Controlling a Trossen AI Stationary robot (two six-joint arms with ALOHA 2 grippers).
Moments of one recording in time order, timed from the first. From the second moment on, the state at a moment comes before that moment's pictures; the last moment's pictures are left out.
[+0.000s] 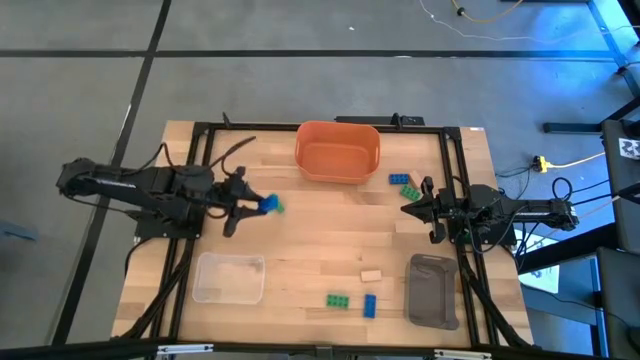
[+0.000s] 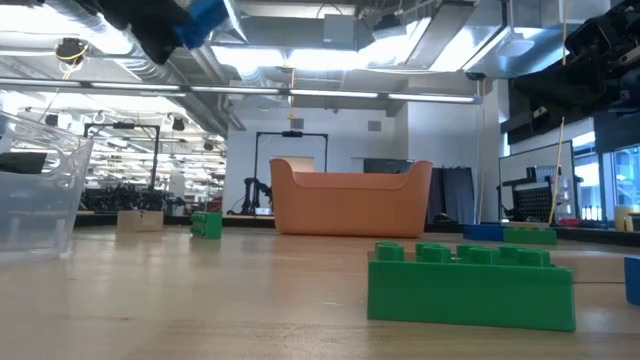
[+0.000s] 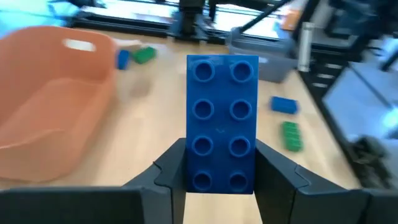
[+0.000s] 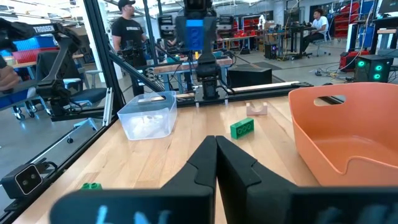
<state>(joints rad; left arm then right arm) -0.11 0.70 0.63 -0.26 -0.04 -0.18 0.02 0.01 0.01 0.02 -0.02 0.13</state>
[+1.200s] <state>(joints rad) -0.89 1.30 0.94 -0.73 -0.21 -1.05 0.02 0.01 0.01 0.02 -0.02 0.13</state>
